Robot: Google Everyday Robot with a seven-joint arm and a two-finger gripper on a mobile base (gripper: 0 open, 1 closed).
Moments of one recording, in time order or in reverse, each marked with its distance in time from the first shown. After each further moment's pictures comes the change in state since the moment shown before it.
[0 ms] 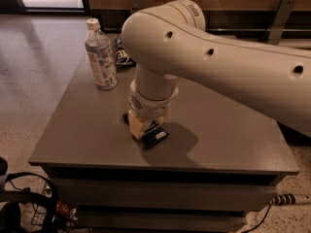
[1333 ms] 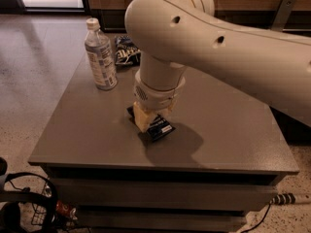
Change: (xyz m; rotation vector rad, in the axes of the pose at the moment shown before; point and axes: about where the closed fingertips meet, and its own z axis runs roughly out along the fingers) arm -0.004 -0.011 -0.032 0.040 -0.025 0.015
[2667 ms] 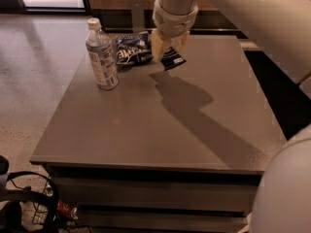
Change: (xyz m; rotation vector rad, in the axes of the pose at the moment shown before) arm -0.120 -0.150 -0.056 0.122 -0.125 0.095
